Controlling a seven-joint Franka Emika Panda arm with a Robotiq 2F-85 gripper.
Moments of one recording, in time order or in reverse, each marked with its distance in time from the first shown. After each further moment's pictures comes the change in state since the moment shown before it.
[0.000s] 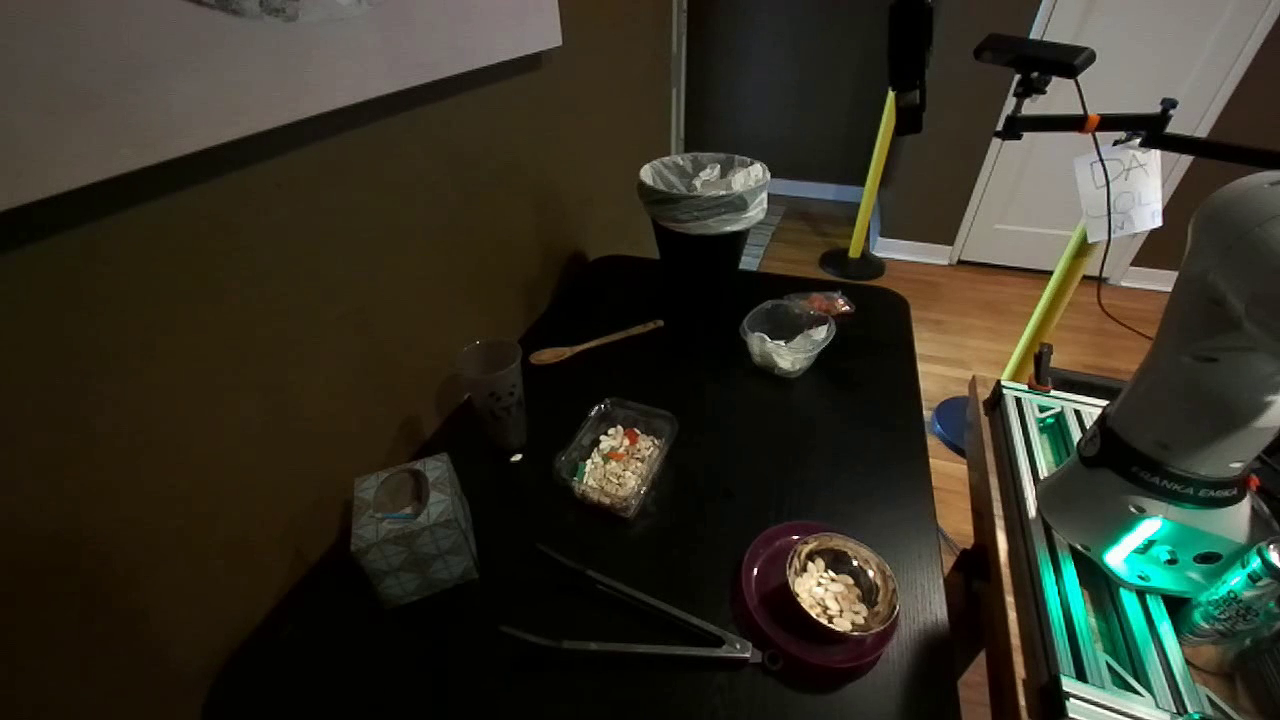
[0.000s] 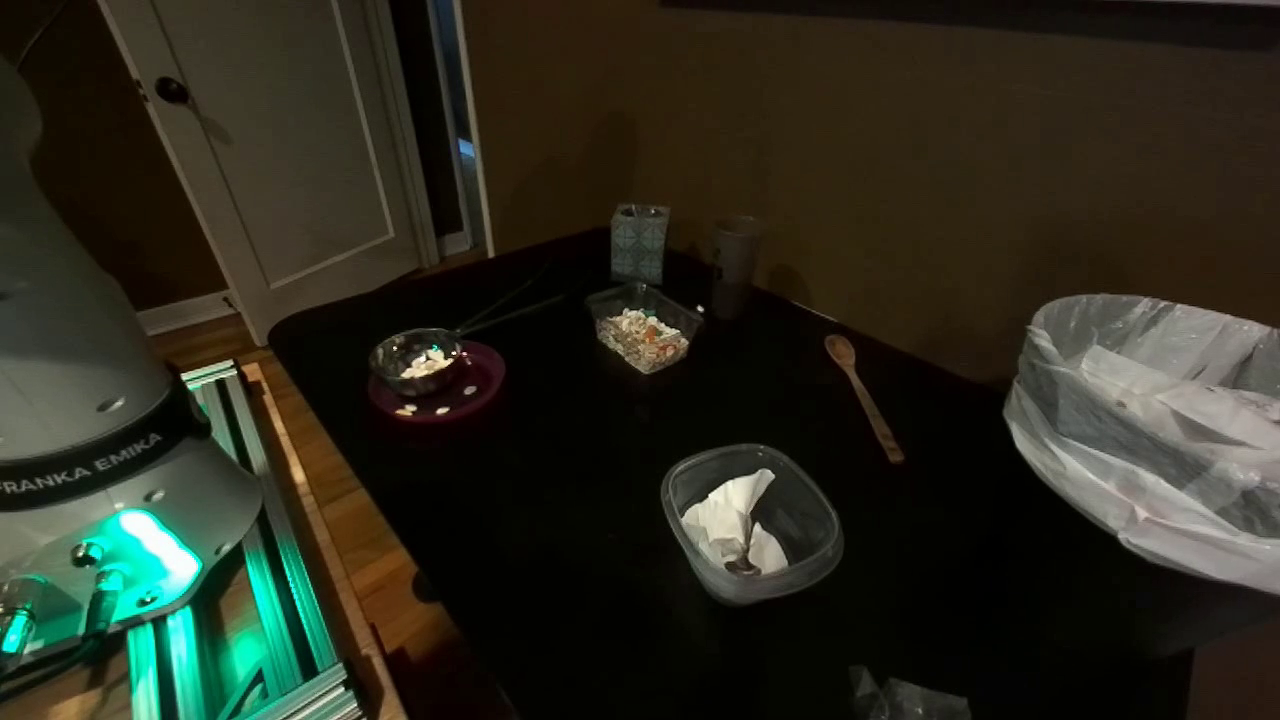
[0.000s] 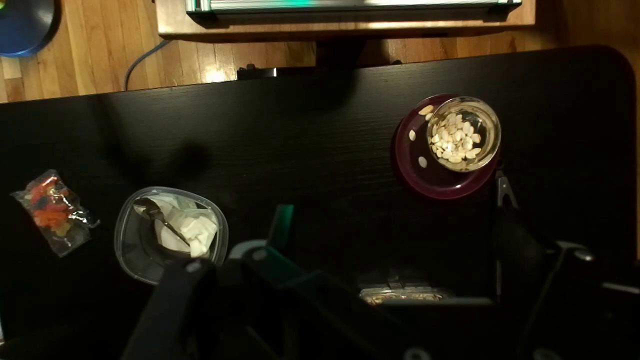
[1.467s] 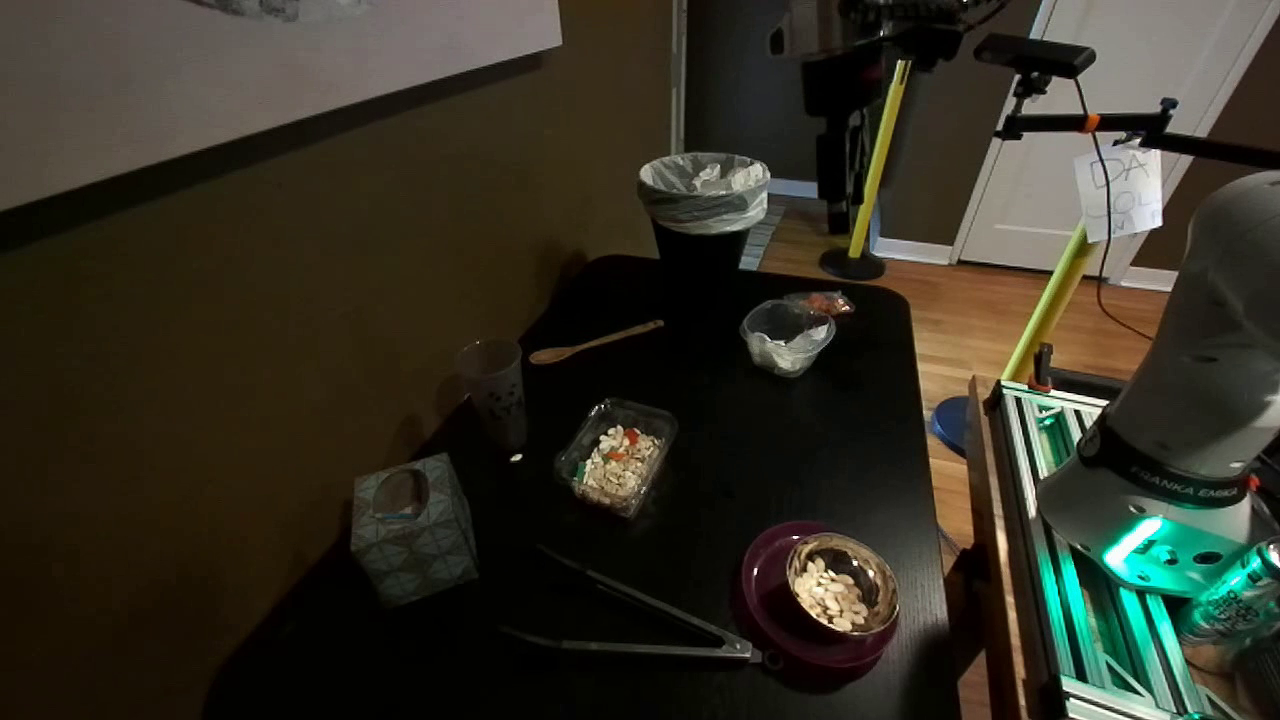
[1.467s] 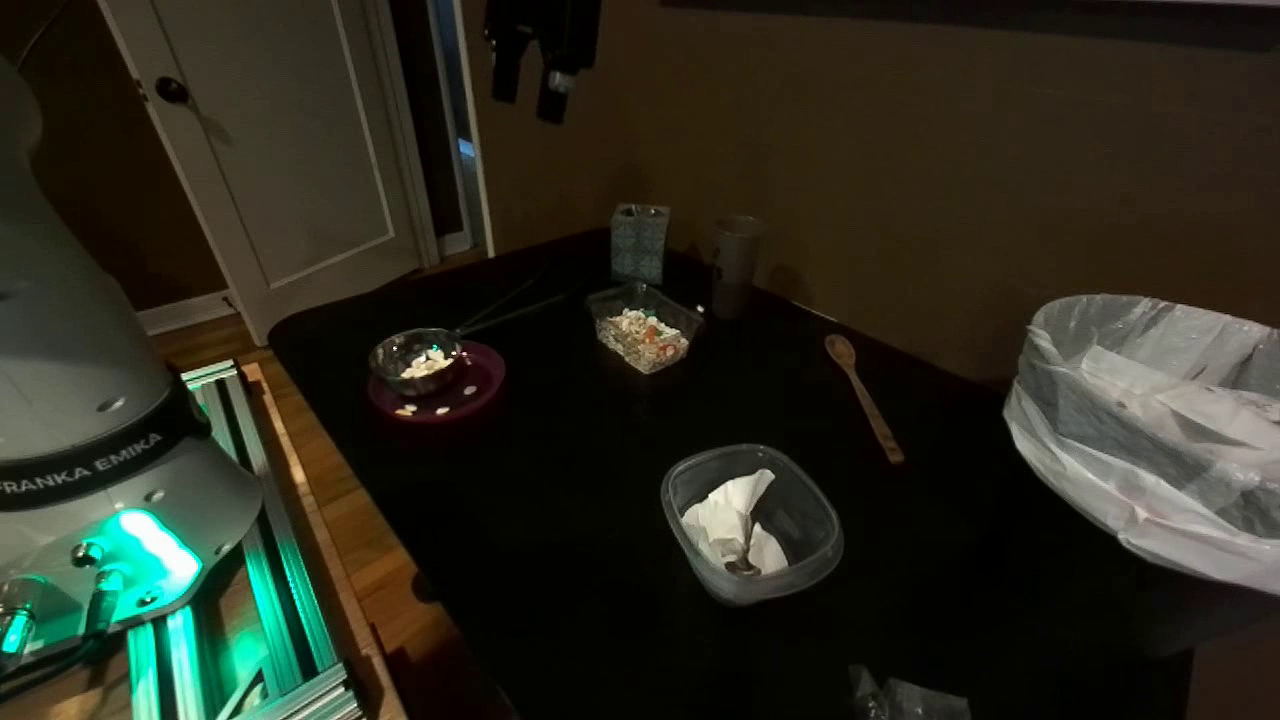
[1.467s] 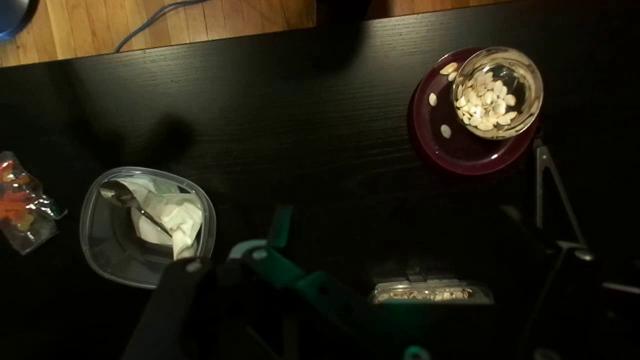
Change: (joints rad) arm -0.001 0.117 0.000 -0.166 0.001 0.297 0.028
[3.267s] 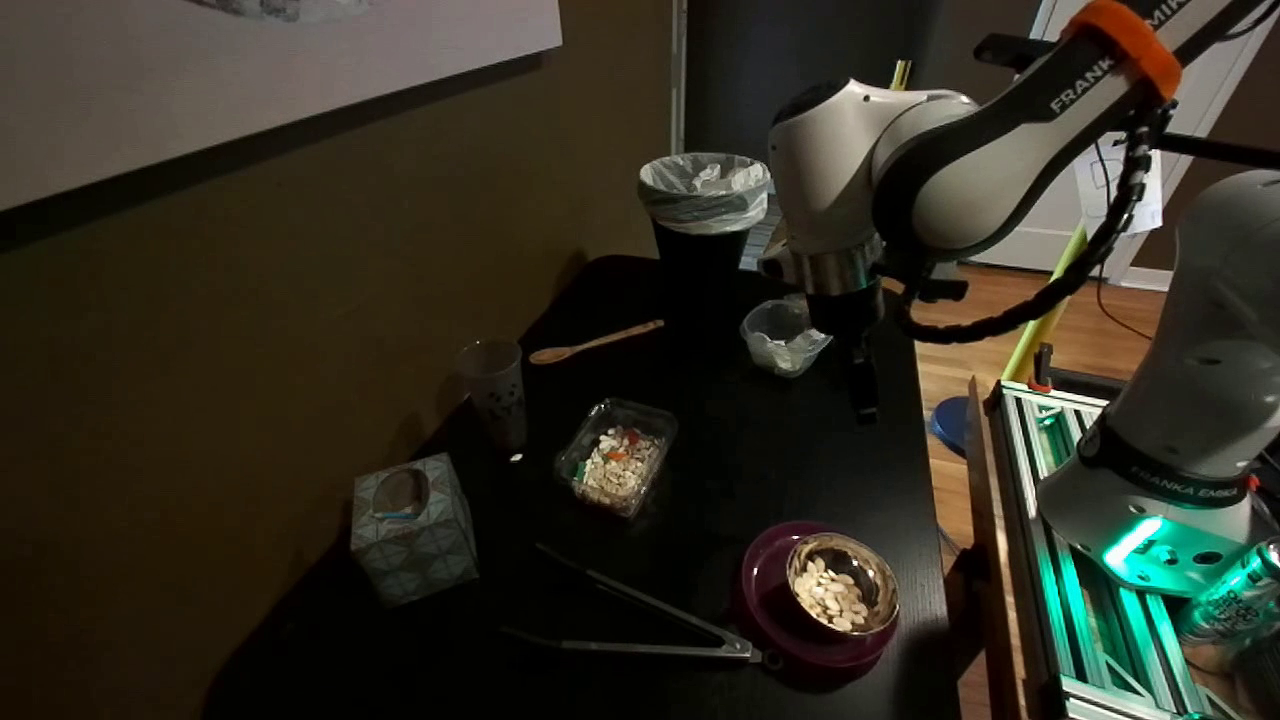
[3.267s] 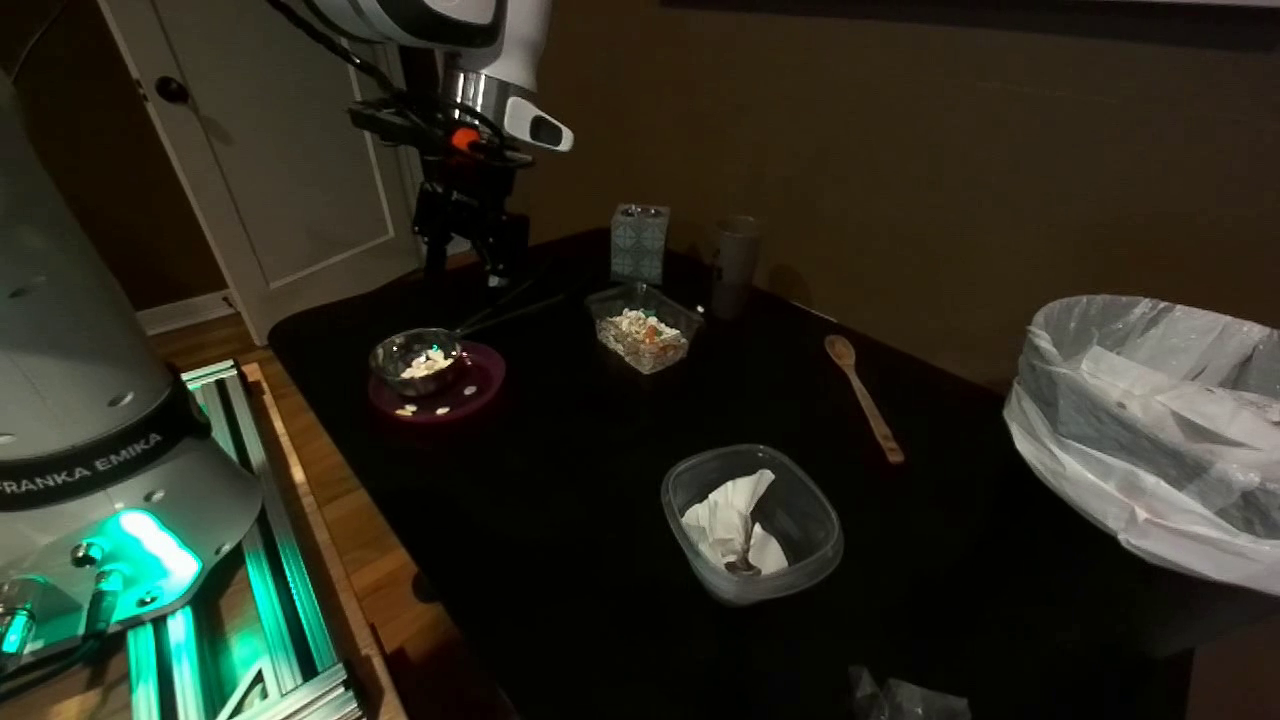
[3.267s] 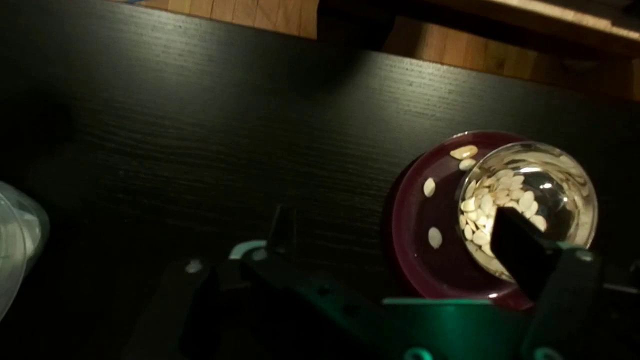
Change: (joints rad) arm 0.111 0.168 0.109 -0.375 0.003 0.462 -0.103
